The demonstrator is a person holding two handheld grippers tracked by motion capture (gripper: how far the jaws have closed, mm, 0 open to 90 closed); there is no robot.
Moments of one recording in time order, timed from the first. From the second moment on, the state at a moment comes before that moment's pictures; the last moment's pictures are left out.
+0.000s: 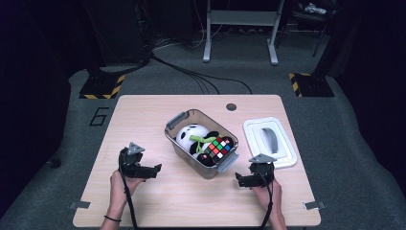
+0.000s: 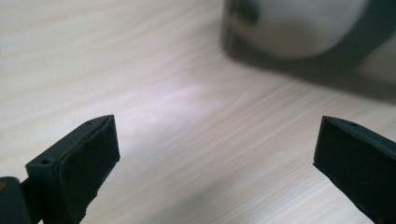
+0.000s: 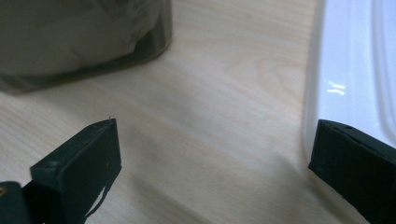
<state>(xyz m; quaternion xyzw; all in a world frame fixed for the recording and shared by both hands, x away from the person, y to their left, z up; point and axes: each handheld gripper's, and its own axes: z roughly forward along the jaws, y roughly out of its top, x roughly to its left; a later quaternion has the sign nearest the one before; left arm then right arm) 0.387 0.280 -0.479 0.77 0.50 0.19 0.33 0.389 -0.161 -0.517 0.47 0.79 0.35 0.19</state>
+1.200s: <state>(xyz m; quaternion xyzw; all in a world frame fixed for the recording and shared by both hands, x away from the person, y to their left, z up) 0.378 0.297 -0.532 0.74 0.54 0.23 0.32 0.480 -0.246 -0.472 0.54 0.74 0.34 0.23</state>
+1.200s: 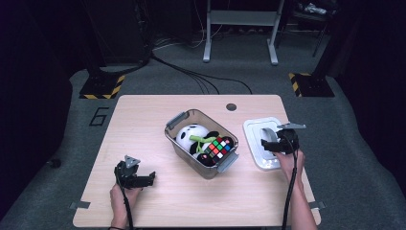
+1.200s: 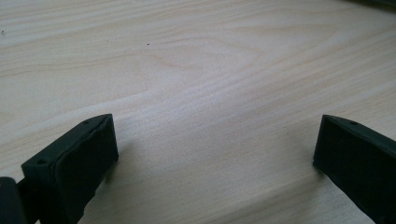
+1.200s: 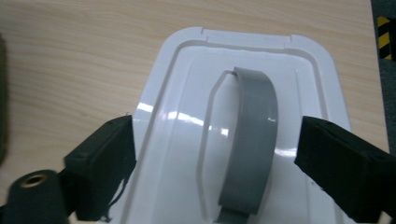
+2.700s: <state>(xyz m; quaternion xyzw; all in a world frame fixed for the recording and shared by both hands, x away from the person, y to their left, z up) 0.379 0.296 -0.531 0.75 0.54 0.23 0.32 0.486 -0.254 -0.441 0.52 0.75 0.33 0.23</state>
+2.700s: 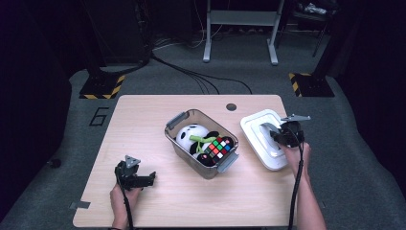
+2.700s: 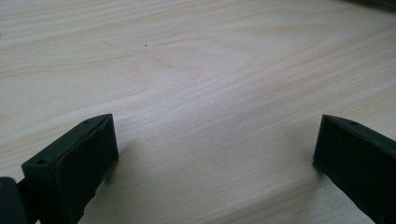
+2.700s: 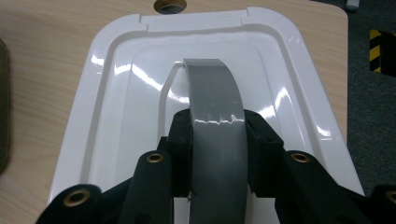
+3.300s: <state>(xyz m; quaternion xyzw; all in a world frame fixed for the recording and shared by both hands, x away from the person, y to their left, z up) 0.379 0.296 -0.531 0.75 0.54 0.23 0.32 0.483 -0.240 -0.382 0.49 0.76 0.35 0.25</state>
